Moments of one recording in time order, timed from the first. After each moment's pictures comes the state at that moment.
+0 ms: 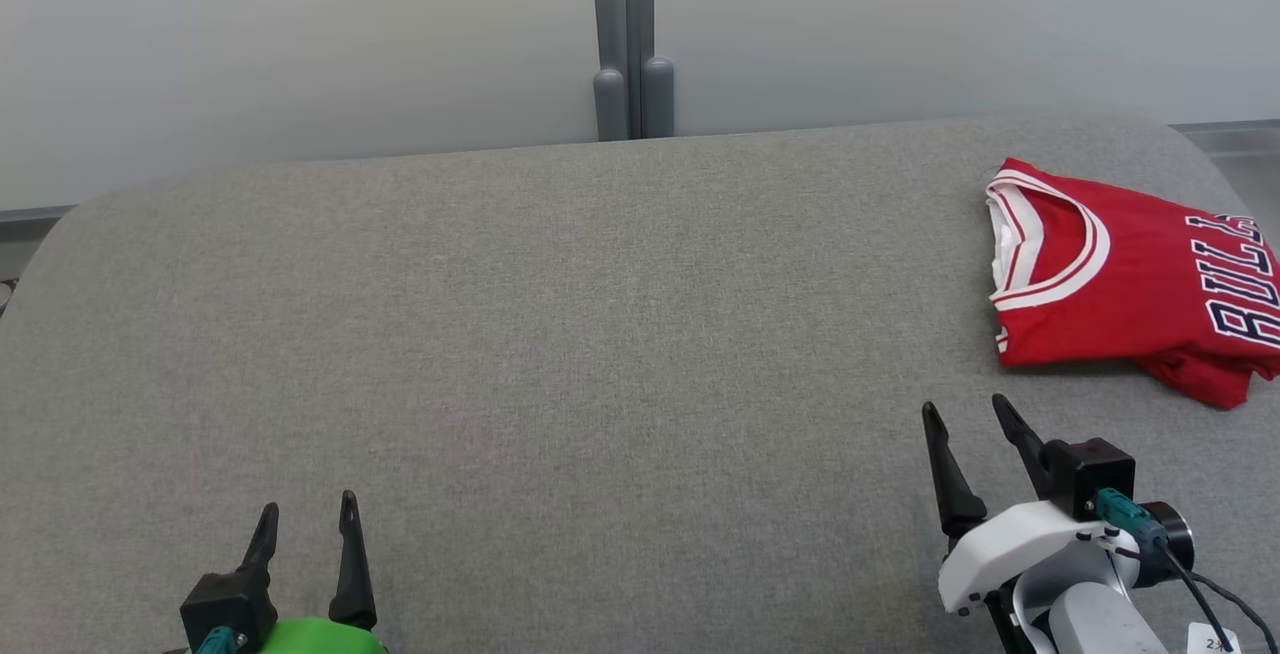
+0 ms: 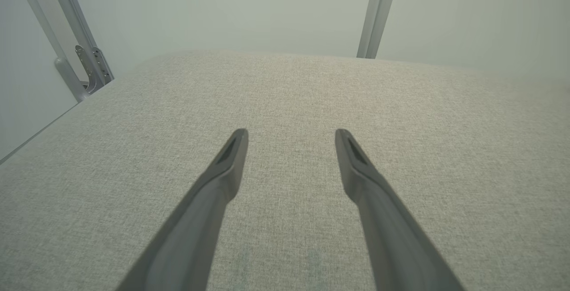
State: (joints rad) left arm 0.00 0.05 0.02 0.38 -0.16 -0.03 -0.26; right arm -0.15 -0.05 0.02 0.46 0.11 0.13 -0.26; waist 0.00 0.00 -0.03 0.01
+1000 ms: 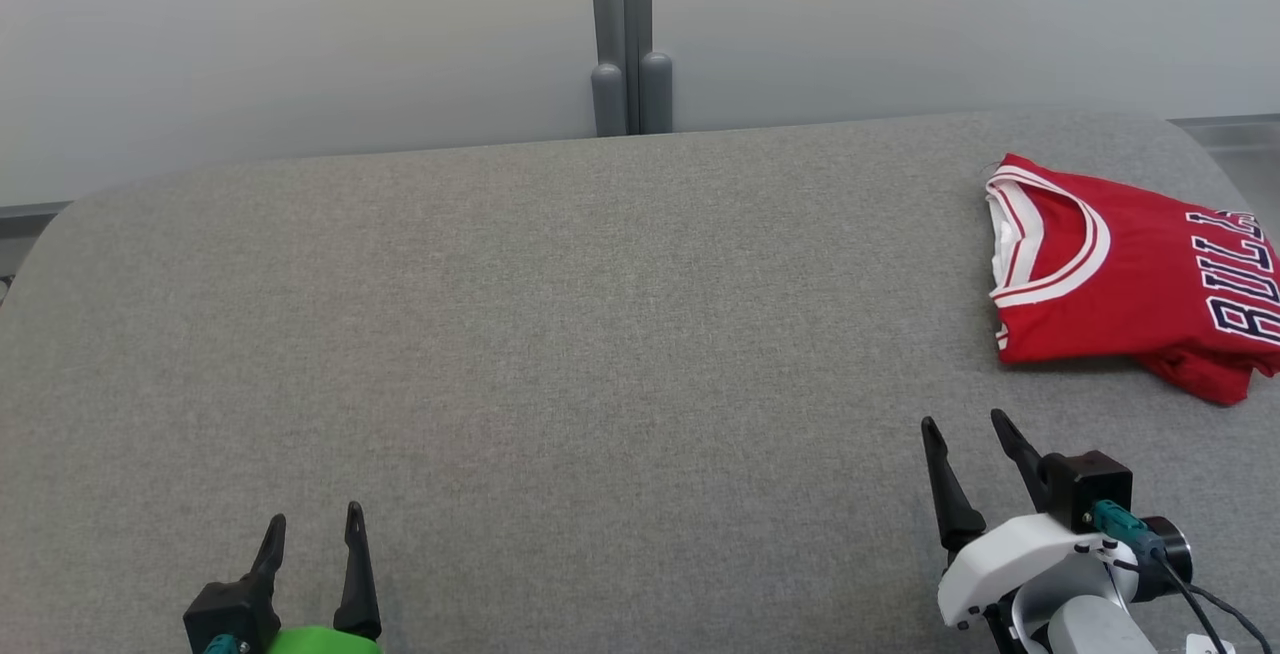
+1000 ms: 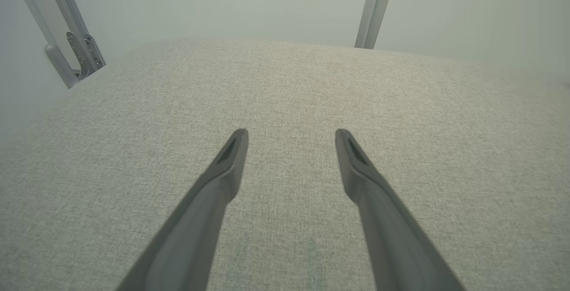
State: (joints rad) left arm 0.01 0.05 0.02 0.40 -0.18 -0.04 -0.26; right arm -0.14 -0.05 0.02 0.47 0.11 0.13 -0.26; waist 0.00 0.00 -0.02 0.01
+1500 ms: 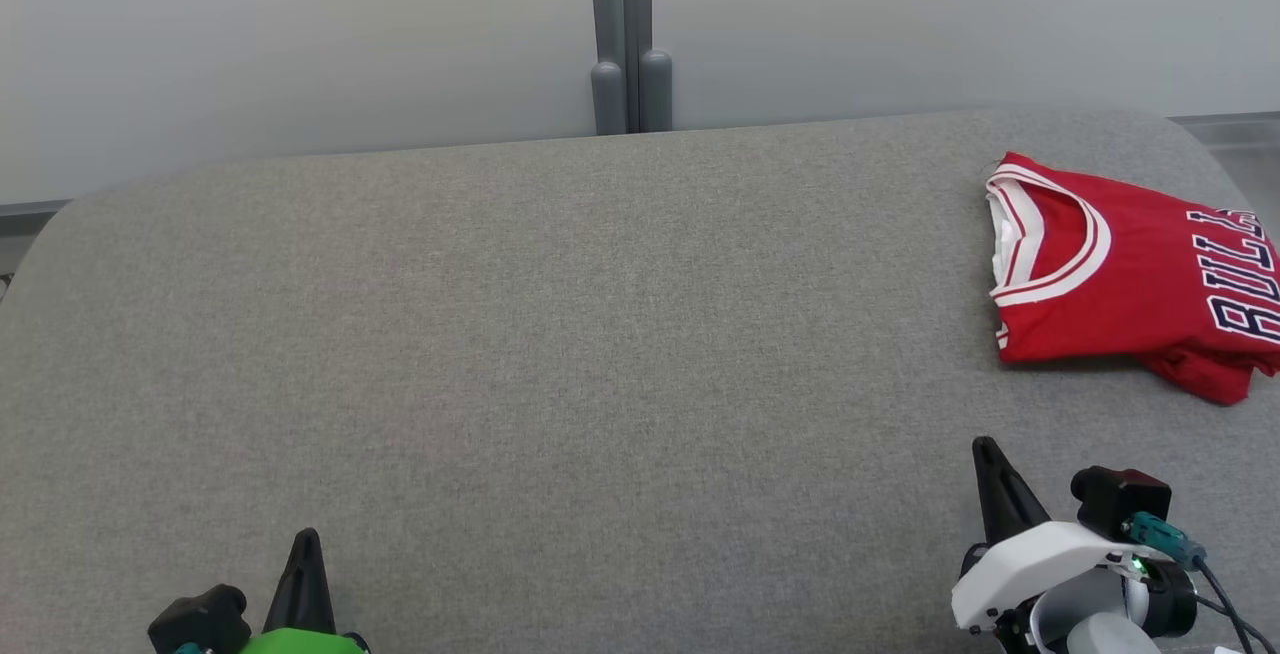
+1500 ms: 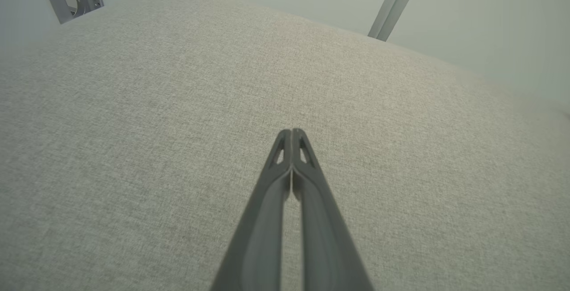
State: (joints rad) left arm 0.01 0.04 0.04 0.43 -0.34 -0.05 -0.21; right arm -0.12 -0.04 0.00 0.49 0.28 0.13 -0.21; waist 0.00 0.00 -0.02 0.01
